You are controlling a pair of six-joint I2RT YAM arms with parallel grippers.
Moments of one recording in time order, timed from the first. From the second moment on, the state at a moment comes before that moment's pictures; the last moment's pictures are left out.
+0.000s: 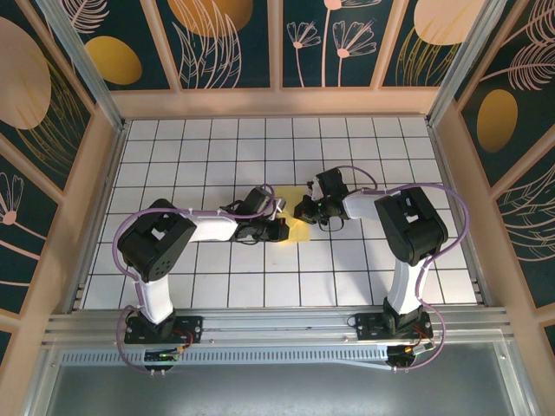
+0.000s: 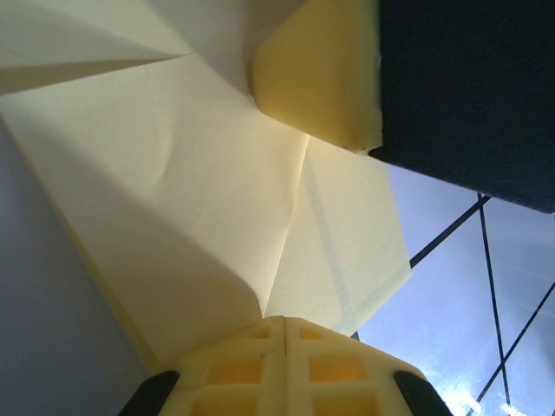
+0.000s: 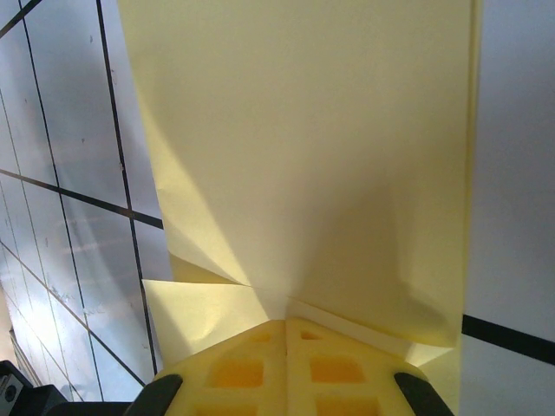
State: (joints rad) left arm -0.73 1.87 0.92 0.03 0.41 -0.64; right arm 0.47 1.88 0.94 -0.05 -0.53 0.67
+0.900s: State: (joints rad) left arm -0.72 1.82 0.82 0.08 0.41 -0.60; right arm 0.47 1.89 0.96 -0.08 -0.53 0.65
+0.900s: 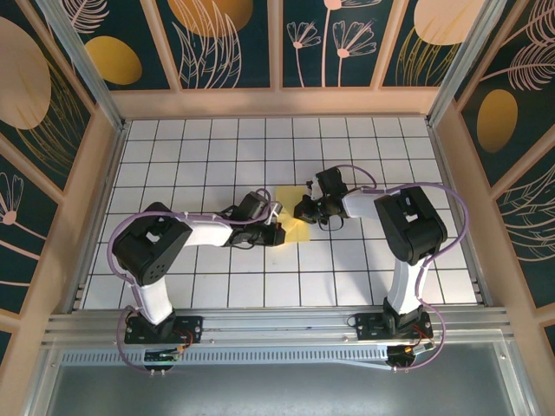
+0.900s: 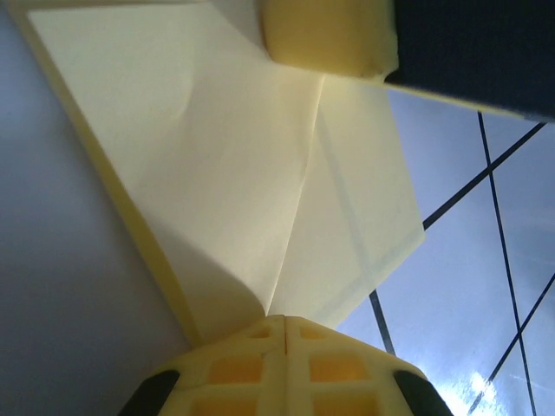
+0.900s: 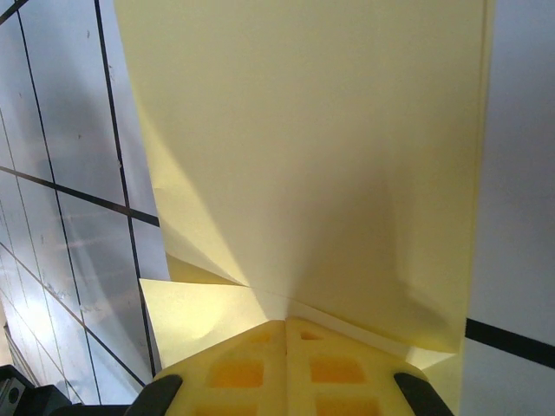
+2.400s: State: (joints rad) left arm -0.61 1.53 0.82 0.08 0.12 -0.72; right arm 0.24 1.50 0.84 -0.05 -0.43 0.59
